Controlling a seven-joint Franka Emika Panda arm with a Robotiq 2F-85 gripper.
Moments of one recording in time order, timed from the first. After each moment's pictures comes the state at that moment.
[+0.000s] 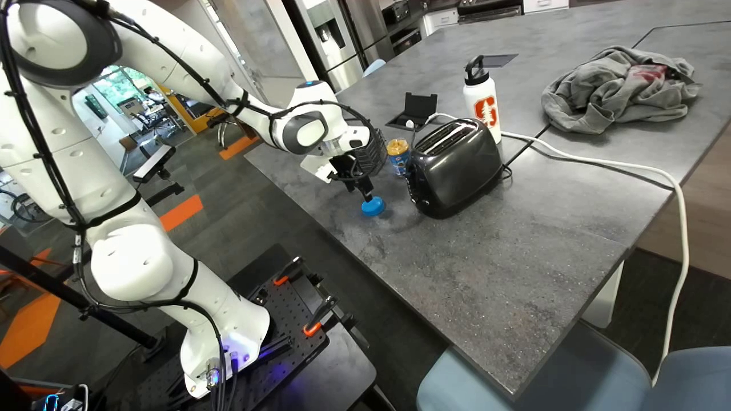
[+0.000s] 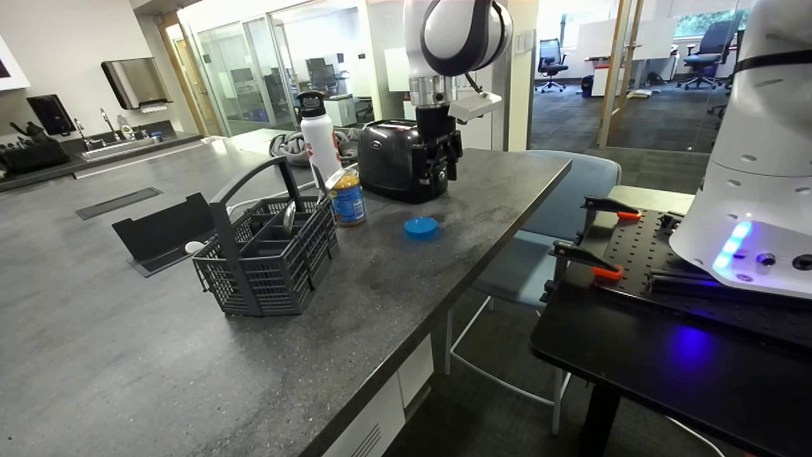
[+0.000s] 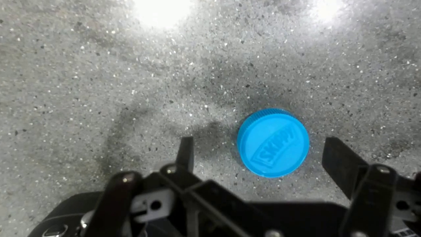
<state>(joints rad) 0.09 0.18 0.03 -2.48 0.04 2.65 0.06</state>
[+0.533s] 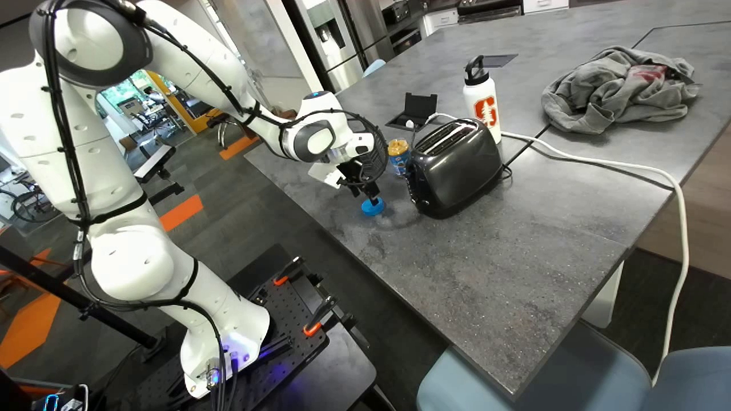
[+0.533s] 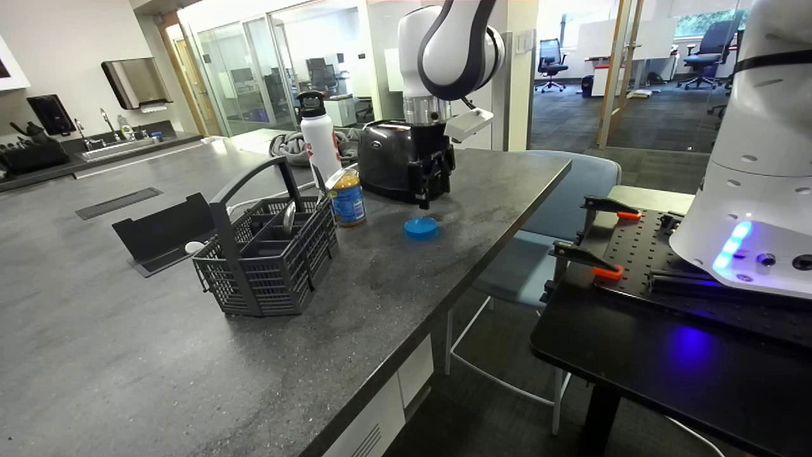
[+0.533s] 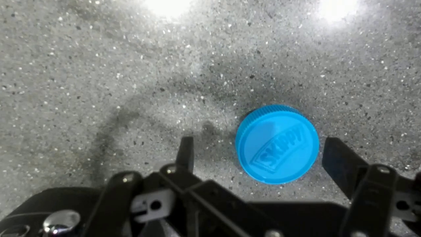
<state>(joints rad) 0.10 0.29 0.03 -2.44 -0.02 2.73 0.07</state>
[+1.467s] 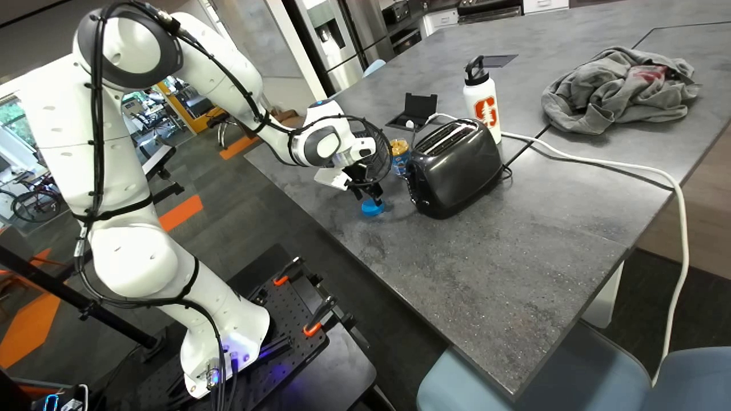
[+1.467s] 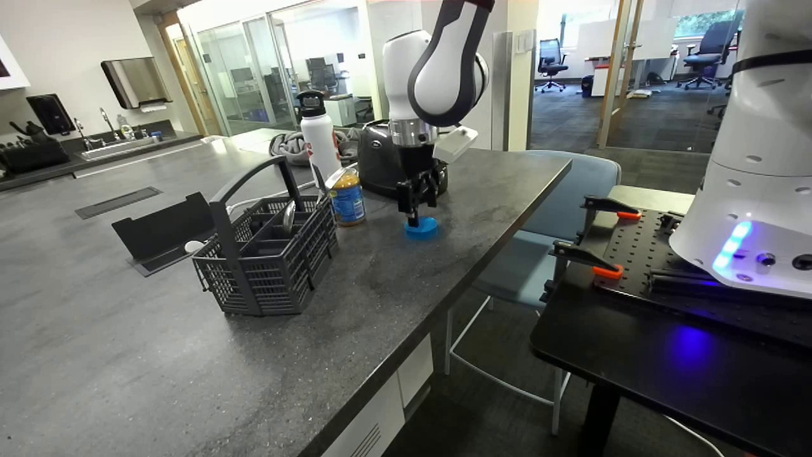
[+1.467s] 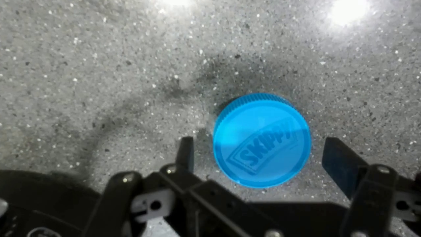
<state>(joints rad) 0.17 0.41 0.00 -2.37 -0.08 2.78 0.09</state>
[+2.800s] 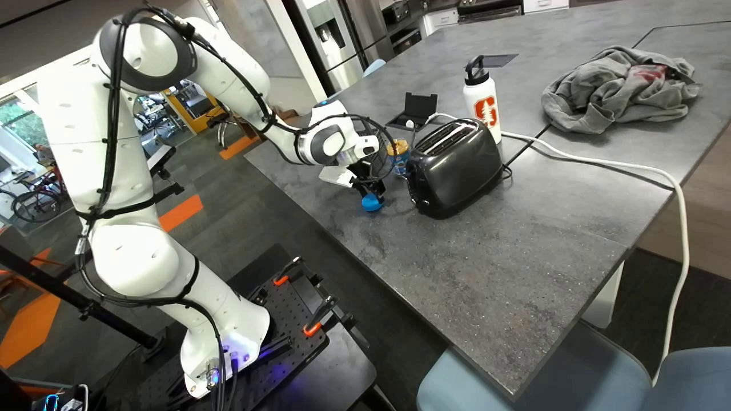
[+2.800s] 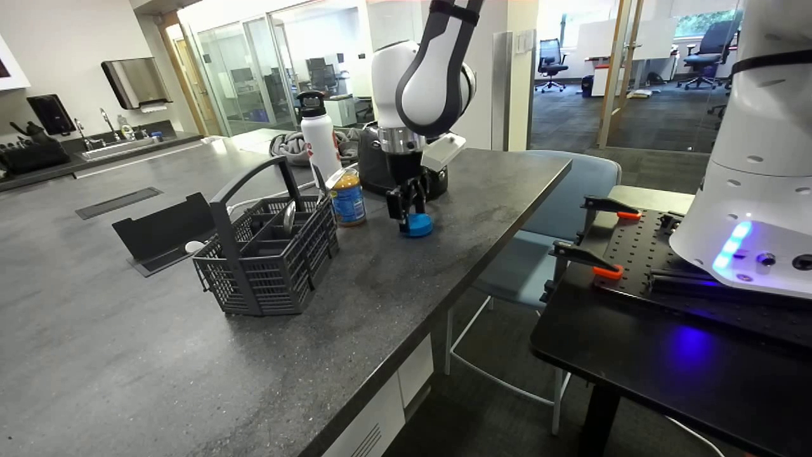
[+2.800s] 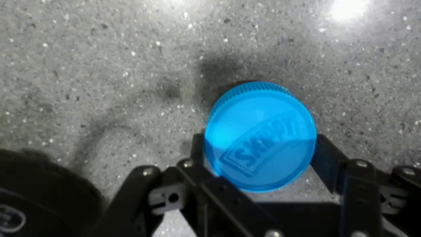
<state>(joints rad) 0.20 0.47 0.00 -2.29 -0.08 2.78 0.09</state>
